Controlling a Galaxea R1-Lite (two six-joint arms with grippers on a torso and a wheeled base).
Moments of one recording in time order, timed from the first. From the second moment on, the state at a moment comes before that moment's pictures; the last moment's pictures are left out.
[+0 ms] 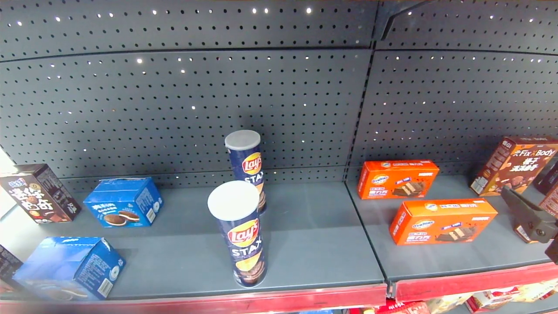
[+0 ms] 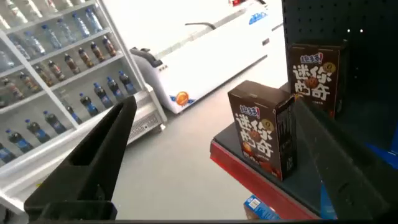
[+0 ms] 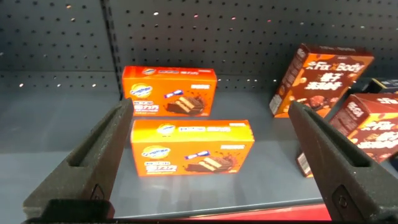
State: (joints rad) left arm -0.05 0.70 -0.07 -0.96 1.03 0.47; right arm 0.76 0.96 -0.36 -0.72 -0.83 -0.16
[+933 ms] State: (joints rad) left arm -0.35 0.11 -0.40 -0.35 1.48 0.85; right arm 0.66 0.93 -0.39 -0.72 -0.84 -0.16
